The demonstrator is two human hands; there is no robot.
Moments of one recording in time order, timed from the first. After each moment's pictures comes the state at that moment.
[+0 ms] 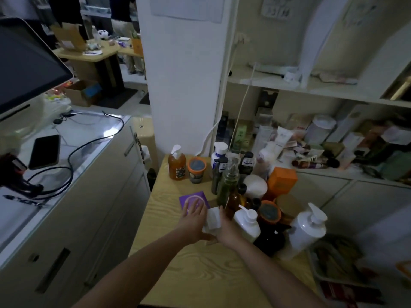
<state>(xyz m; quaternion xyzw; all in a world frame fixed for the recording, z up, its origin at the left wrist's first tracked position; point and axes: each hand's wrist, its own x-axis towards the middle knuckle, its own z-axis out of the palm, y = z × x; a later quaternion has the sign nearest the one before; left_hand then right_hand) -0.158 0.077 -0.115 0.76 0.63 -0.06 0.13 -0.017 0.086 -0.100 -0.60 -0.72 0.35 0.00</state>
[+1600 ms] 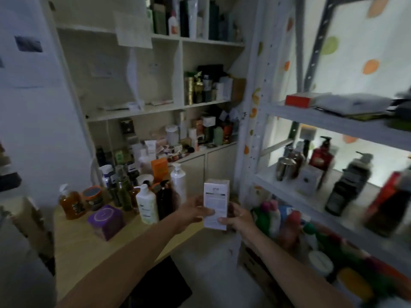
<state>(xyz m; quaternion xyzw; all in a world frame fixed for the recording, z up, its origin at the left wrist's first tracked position) 0.013 -0.170 0.036 0.67 0.29 0.15 0.66 0.165 -0.272 0.003 -0.64 -0.32 0.40 0.57</state>
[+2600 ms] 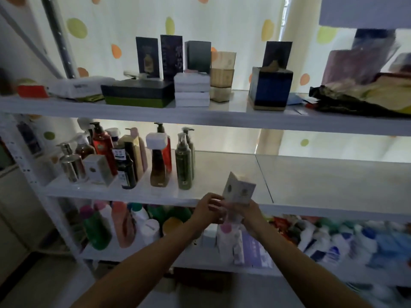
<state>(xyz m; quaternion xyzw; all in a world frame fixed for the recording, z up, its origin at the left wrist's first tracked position) 0.356 -0.659 0.010 0.75 0.01 -0.05 0.66 0.376 -0.812 0.011 -0.72 0.02 0.10 0.69</state>
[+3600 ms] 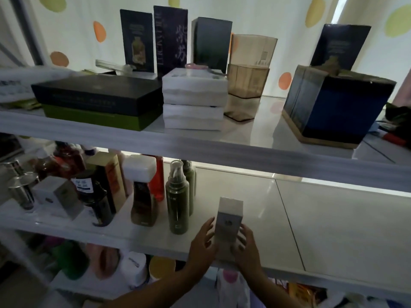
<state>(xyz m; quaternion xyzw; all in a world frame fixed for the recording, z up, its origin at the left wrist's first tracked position) 0.522 -0.637 -0.083 0.73 0.05 0.05 0.68 0.541 -0.771 -0.064 -0.83 -0.01 0.00 0.56</state>
